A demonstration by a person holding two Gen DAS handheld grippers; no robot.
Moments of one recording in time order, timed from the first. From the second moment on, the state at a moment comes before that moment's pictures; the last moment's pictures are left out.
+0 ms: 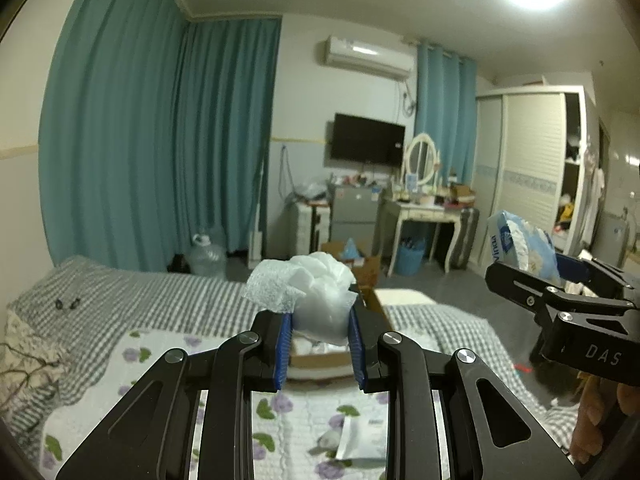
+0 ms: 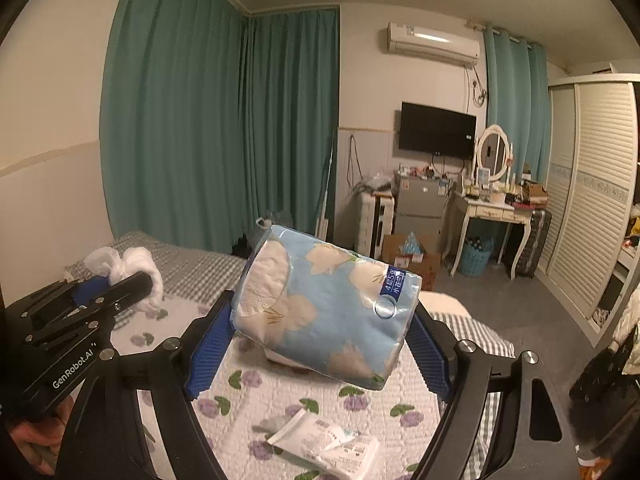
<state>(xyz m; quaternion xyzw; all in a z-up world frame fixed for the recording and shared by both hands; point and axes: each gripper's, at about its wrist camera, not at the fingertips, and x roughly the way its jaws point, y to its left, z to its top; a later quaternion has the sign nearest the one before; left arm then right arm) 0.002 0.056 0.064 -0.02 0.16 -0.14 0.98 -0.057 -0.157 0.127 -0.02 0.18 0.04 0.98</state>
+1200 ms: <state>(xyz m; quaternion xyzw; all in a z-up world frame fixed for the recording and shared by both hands) 0.234 -0.010 -0.025 -0.02 0.28 -0.16 0.95 0.183 -0.188 0.018 -0.03 0.28 0.05 0.96</state>
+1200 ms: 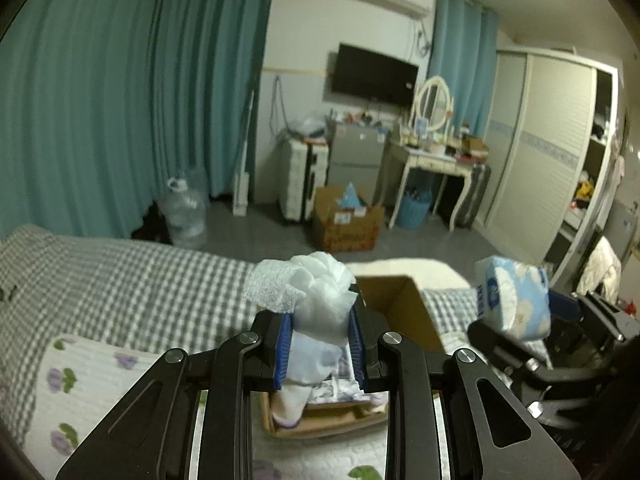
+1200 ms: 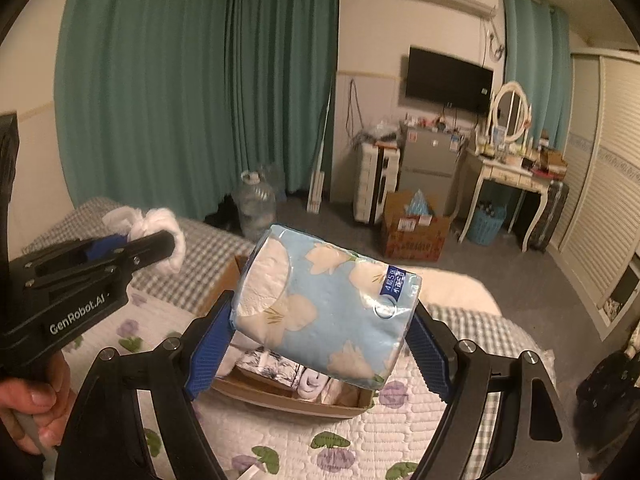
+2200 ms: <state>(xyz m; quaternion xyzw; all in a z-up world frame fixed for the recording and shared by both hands) 0.325 -0.043 -0.114 0.02 0.39 -0.14 0.91 0.284 -0.196 -0.130 -0.06 0.41 0.05 0.91</state>
